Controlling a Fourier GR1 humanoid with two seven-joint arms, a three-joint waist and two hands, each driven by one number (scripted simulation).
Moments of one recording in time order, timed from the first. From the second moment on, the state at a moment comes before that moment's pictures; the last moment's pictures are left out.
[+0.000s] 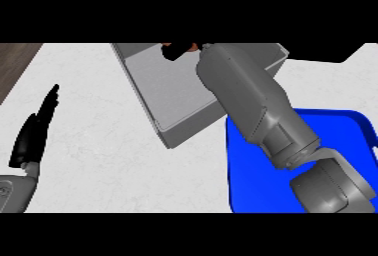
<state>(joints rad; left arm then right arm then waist) -0.19 0.49 -0.08 -1.32 -0.06 0.24 0.07 -1.45 0.00 0.16 -0.28 0.52 -0.42 0.31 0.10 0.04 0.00</state>
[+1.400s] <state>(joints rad) -0.17 0.48 -0.04 -1.30 -0.06 0.23 0.06 -1.35 -0.08 -0.17 -0.29 0.22 -0.58 -0.15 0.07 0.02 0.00</state>
